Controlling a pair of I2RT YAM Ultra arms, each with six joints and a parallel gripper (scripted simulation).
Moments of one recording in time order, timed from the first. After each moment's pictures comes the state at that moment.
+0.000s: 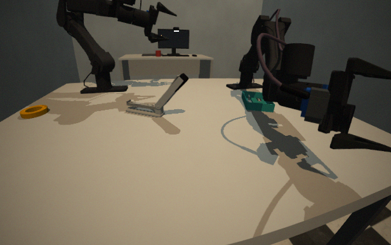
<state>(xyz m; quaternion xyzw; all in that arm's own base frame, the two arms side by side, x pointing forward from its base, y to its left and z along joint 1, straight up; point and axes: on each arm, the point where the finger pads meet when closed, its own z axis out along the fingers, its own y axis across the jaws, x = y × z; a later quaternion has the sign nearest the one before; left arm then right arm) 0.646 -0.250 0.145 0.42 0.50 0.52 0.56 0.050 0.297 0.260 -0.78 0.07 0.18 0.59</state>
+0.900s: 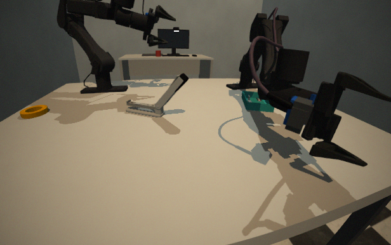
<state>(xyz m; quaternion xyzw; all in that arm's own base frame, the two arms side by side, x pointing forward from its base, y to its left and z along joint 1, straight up) 0.635 -0.264 0.114 0.46 0.53 0.47 0.54 0.066 0.291 0.244 -0.78 0.15 0.19 0.58</state>
